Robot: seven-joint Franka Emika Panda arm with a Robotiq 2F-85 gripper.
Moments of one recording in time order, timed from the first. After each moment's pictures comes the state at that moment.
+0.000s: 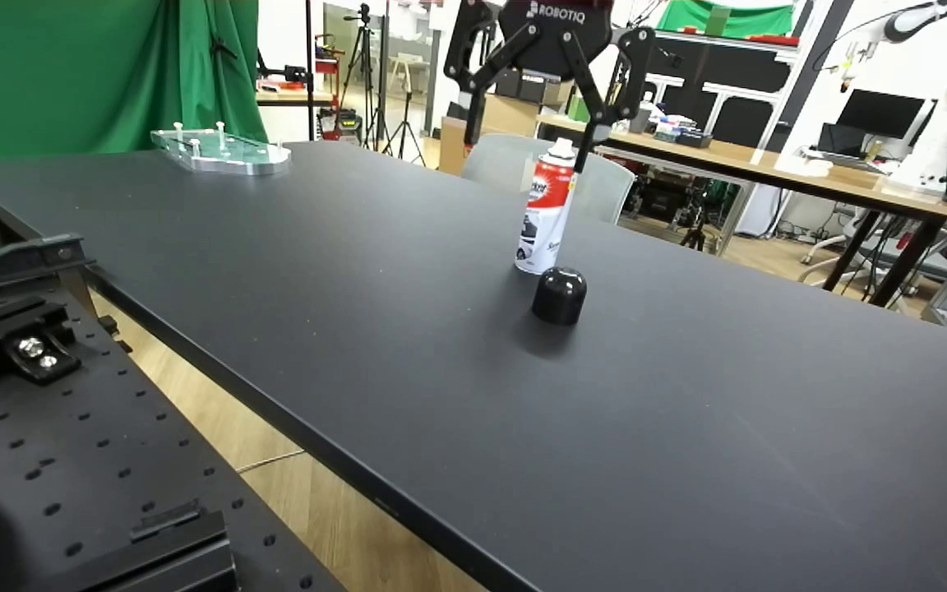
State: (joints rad) arm -0.02 -0.10 -0.18 -2.58 0.00 2.45 -0.57
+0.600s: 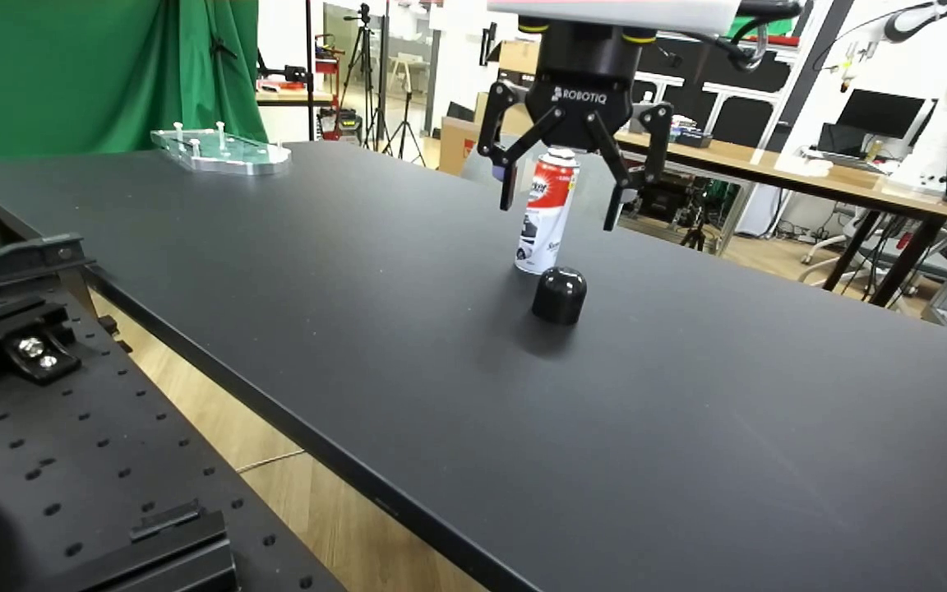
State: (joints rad) arm -0.07 0.06 -0.16 -2.58 0.00 2.72 -0.59
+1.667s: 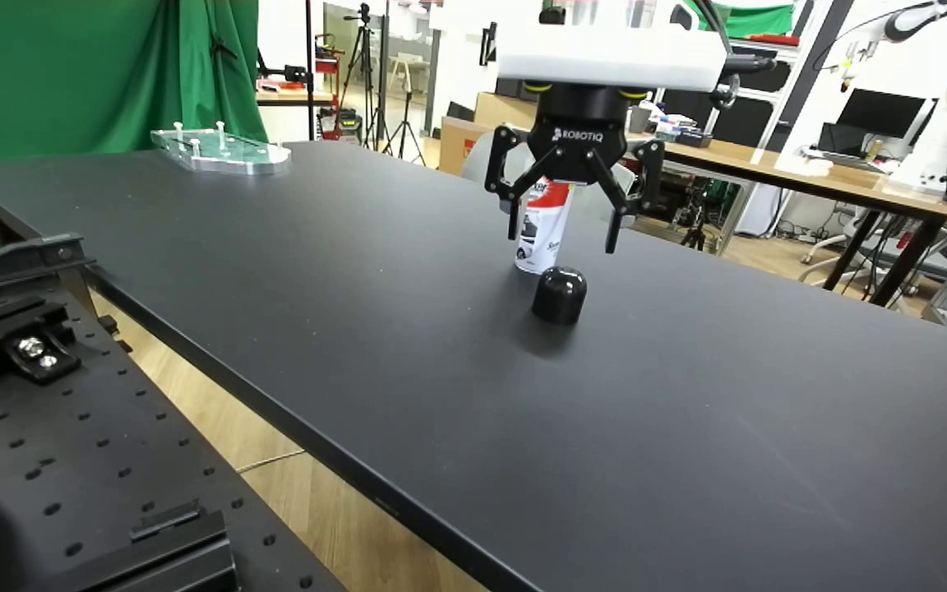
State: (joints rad) arm -0.11 0.19 -0.11 -2.52 -0.10 2.82 -0.55
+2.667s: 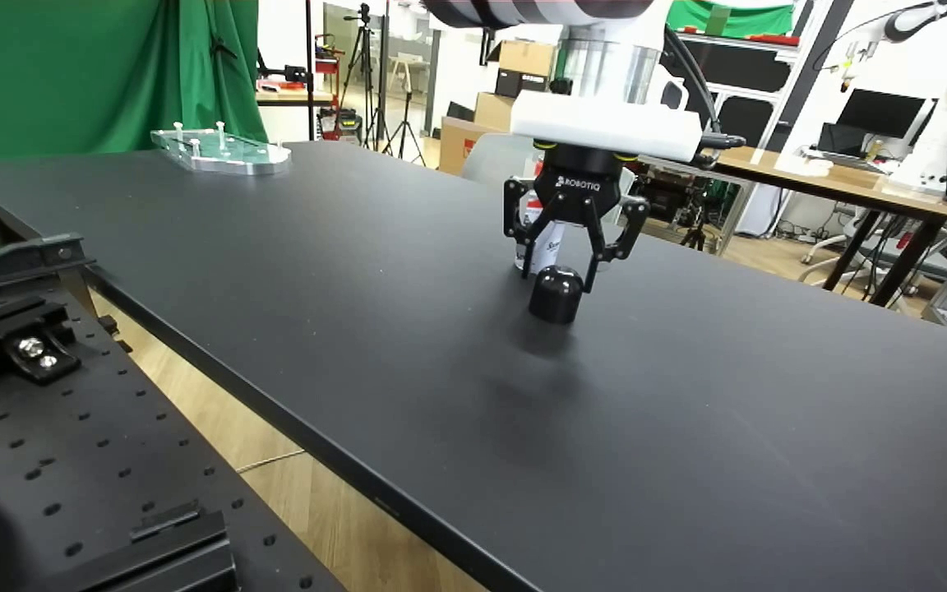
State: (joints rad) arm -0.16 0.38 -0.04 -2.35 -0.08 2.76 -0.50
